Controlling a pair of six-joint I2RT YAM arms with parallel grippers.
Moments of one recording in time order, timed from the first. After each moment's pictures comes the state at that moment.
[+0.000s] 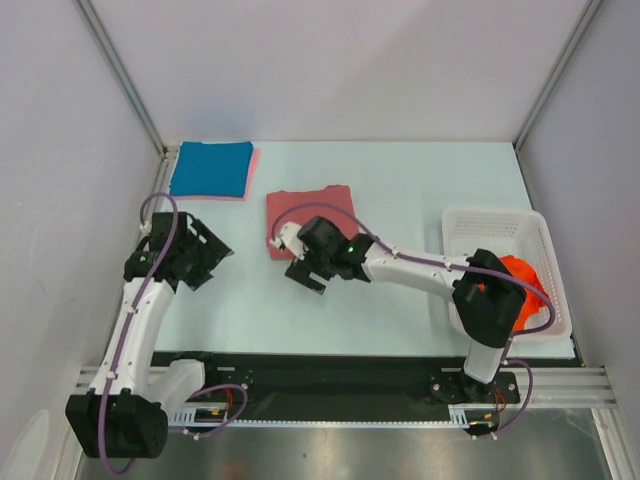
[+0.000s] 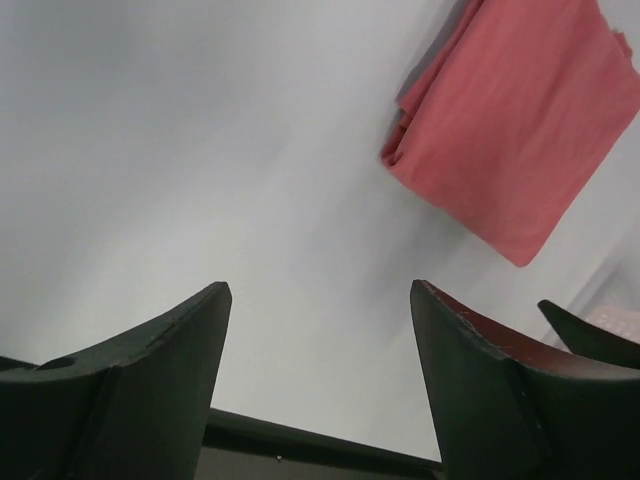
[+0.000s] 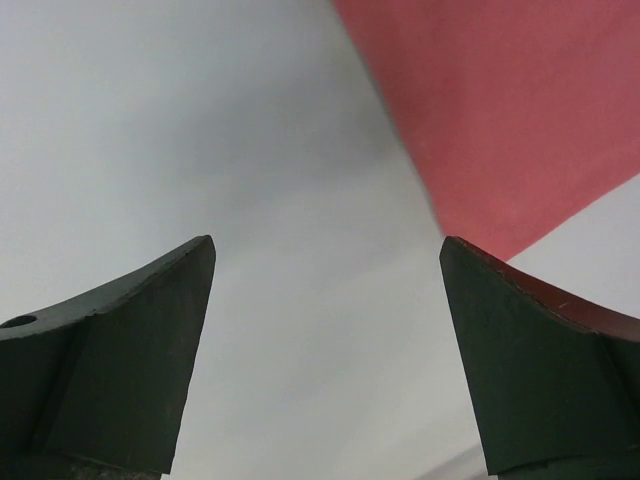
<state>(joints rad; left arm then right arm) 0.00 0.99 0.91 -0.84 0.02 -0.80 0.96 1.80 1.37 -0.45 0.12 -0.21</state>
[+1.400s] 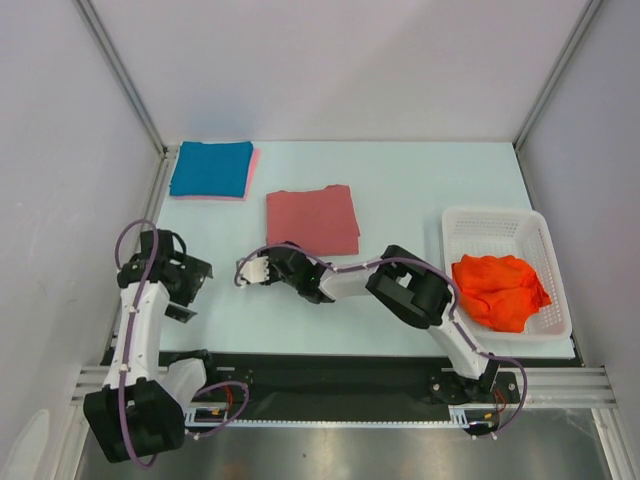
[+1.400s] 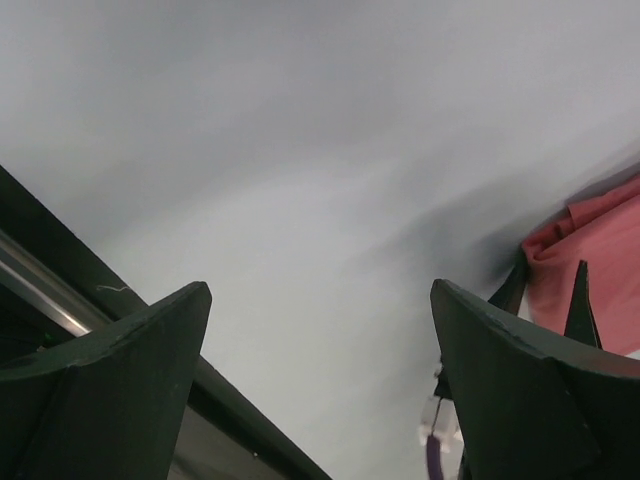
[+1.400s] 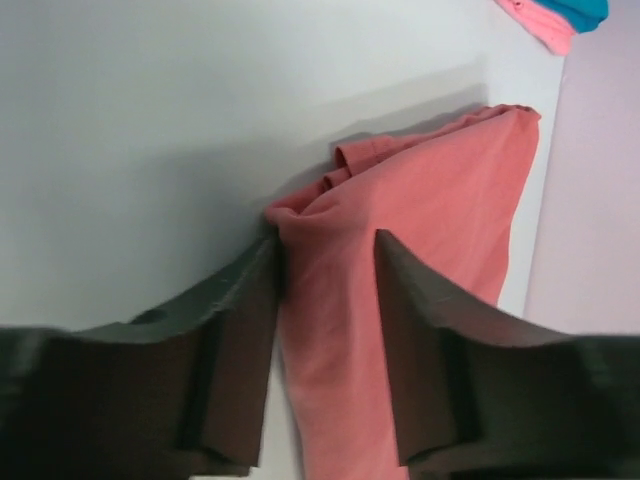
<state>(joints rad) 0.21 0.97 0.78 -1.02 -0.08 -1.01 1.07 2.24 1.38 0.37 0.23 -0.95</state>
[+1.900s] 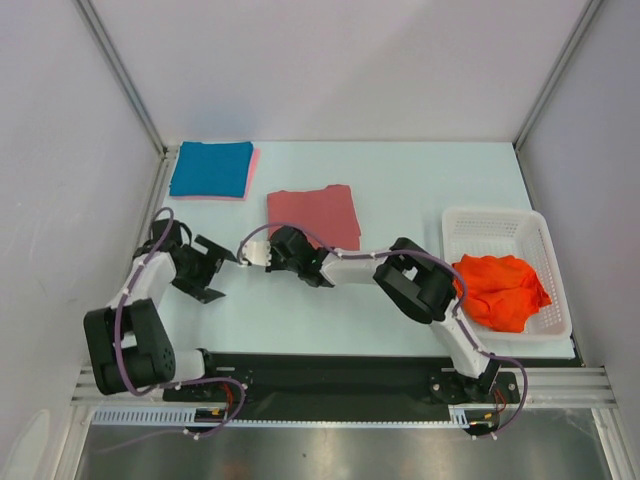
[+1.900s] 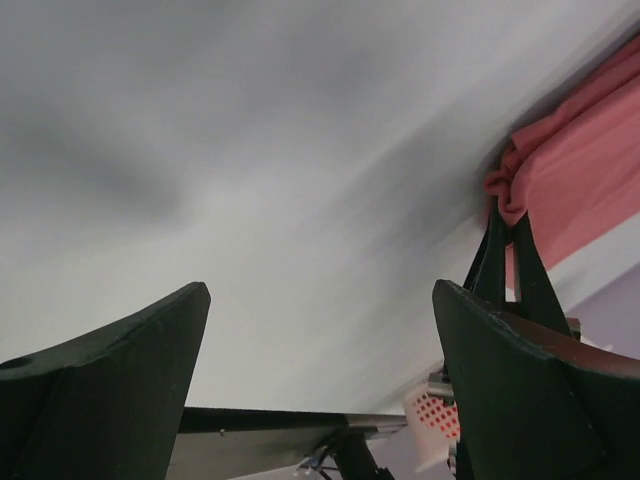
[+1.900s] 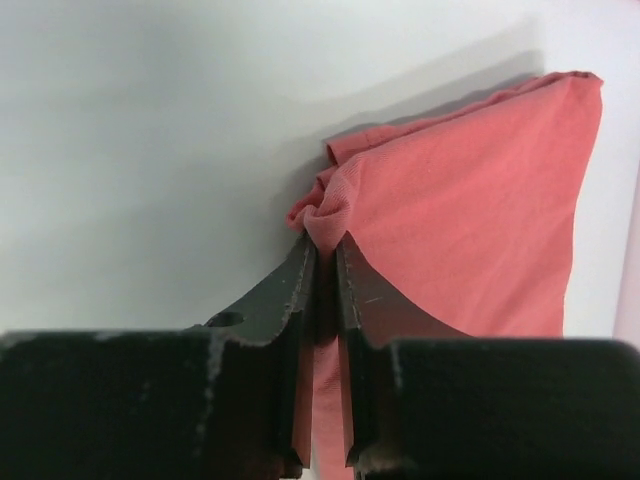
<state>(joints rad) 0.23 1.28 0.74 -0.70 0.29 -0.87 1.01 2.25 1.49 0.20 0.14 -0.78</state>
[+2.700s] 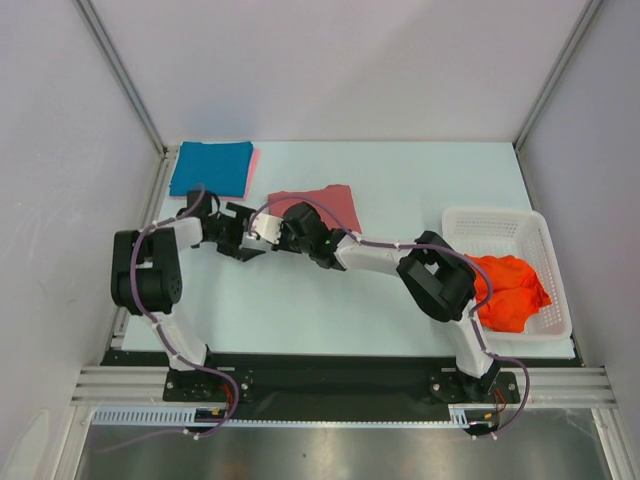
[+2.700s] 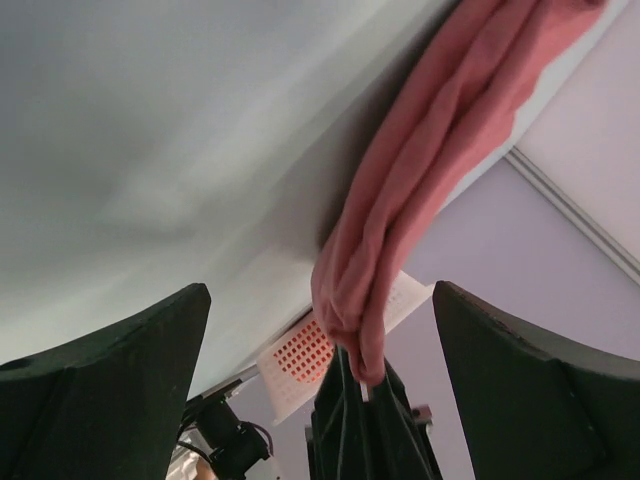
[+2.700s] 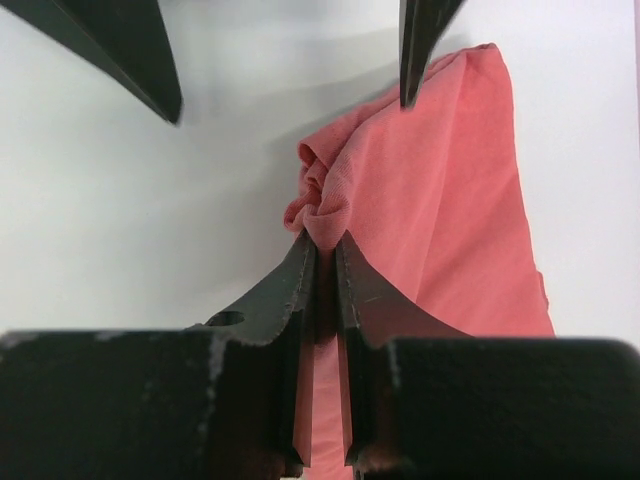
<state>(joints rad) 0.08 1.78 0.97 -0.23 0.63 -1.23 0.92 2.12 1.49 0.11 0.02 -0.64</state>
